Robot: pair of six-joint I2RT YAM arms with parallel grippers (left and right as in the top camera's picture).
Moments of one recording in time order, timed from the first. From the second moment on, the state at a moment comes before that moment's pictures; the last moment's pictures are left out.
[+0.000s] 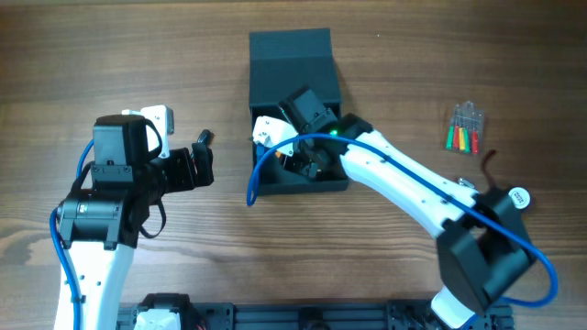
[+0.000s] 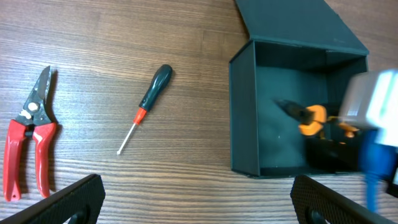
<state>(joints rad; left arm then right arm) -0.05 1.04 1.04 -0.95 0.13 -0.20 0.69 1.82 1.31 -0.61 -0.10 -0.63</state>
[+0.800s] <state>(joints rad) -0.05 1.04 1.04 -0.95 0.13 -0.20 0.59 1.93 1.31 -0.63 -0.11 -0.59</state>
